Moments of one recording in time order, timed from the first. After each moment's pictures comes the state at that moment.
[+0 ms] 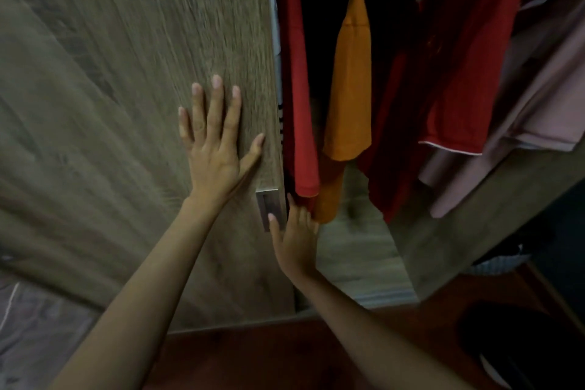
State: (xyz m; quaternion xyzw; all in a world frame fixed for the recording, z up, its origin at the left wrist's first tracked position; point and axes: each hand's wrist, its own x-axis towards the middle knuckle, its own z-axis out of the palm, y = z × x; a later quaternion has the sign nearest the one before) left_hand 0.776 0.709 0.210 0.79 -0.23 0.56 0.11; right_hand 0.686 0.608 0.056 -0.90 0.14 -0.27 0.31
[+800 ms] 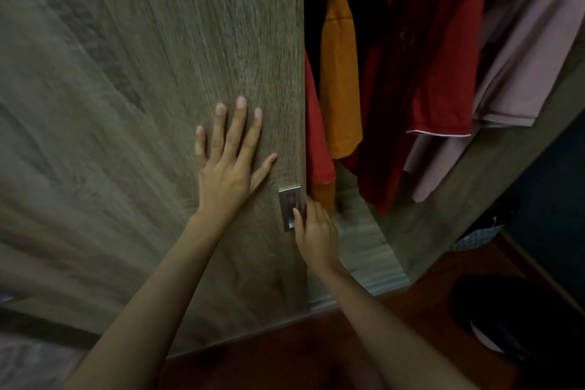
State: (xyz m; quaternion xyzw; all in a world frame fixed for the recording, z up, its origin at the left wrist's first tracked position) left_hand 0.774 0.689 0.194 0.77 -0.30 0.56 0.06; right_hand 0.683 0.561 0.052 -0.89 0.14 -0.33 0.27
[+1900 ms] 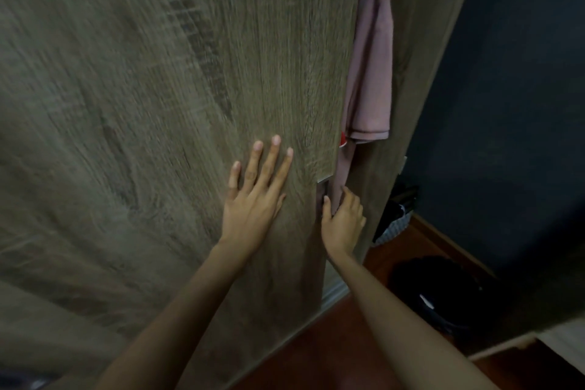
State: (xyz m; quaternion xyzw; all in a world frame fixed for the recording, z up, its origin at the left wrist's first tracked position) left_hand 0.723 0.448 0.169 0.77 -0.42 0.48 0.00; right_hand 0.636 0.304 0.065 -0.76 0.48 -0.36 0.25
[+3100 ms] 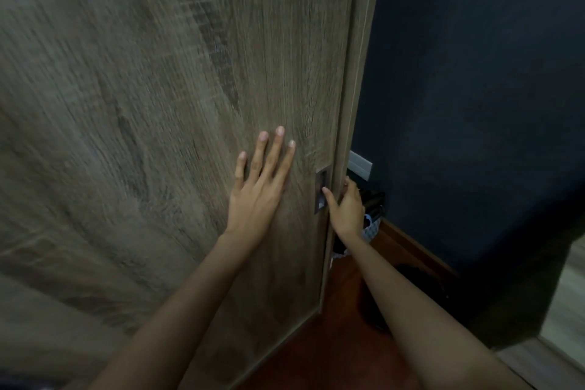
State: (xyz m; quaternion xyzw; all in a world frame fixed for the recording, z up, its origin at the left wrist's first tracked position) left_hand 0.691 0.278 0.168 0.75 -0.43 0.49 -0.02; right_hand 0.590 0.118 0.063 -0.74 0.44 -0.34 0.36
